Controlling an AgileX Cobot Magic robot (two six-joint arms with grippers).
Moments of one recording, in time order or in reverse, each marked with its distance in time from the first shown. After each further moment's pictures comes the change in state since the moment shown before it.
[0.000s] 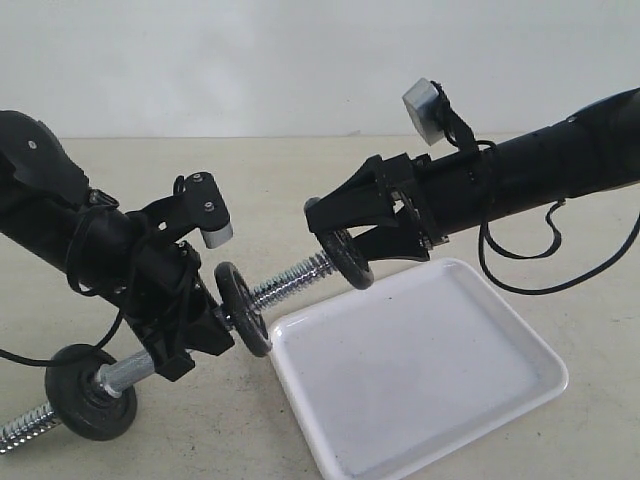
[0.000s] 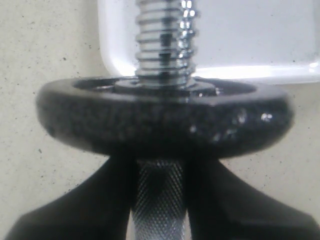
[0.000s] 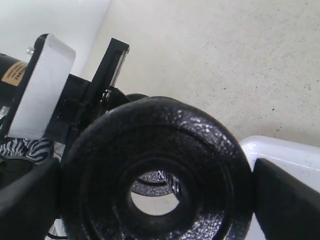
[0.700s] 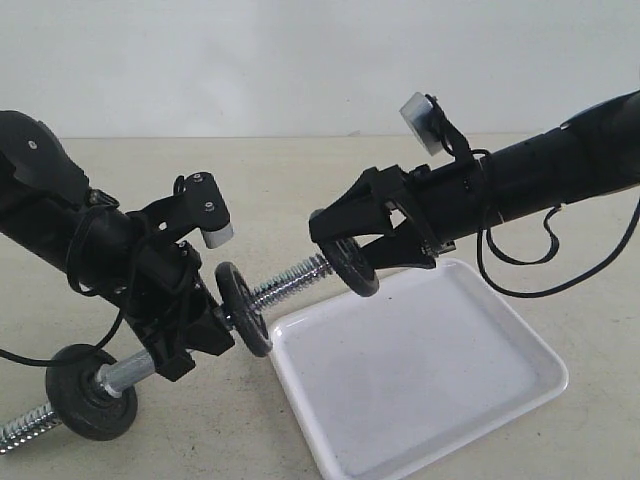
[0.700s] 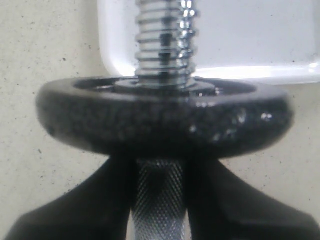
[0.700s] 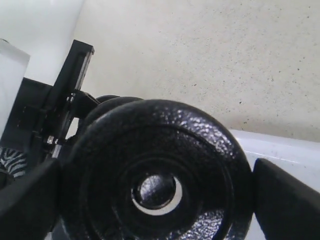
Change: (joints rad) left arm 0.000 0.000 0.000 0.000 0.000 0.000; right arm 0.006 0.011 0.000 -0.025 -0.078 0.042
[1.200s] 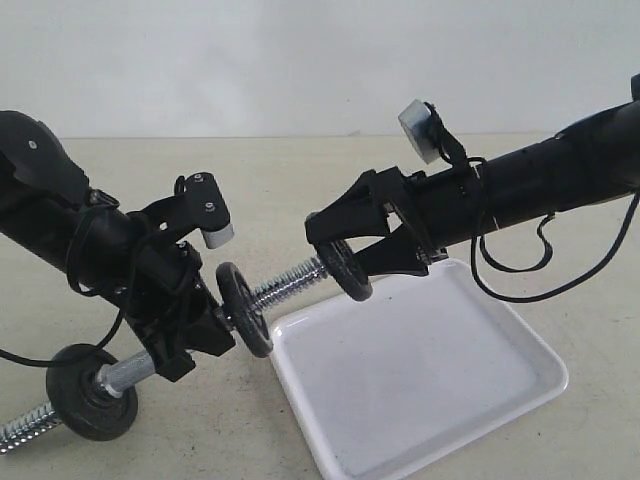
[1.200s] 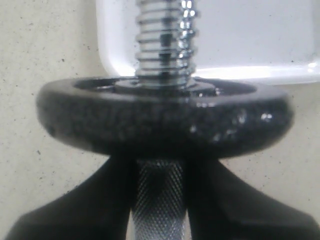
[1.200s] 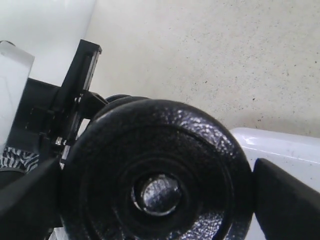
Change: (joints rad) left arm -0.002 0.000 0.000 -0.007 0.000 0.011; right arm 0.000 0.034 0.000 0.036 0.043 -0.007
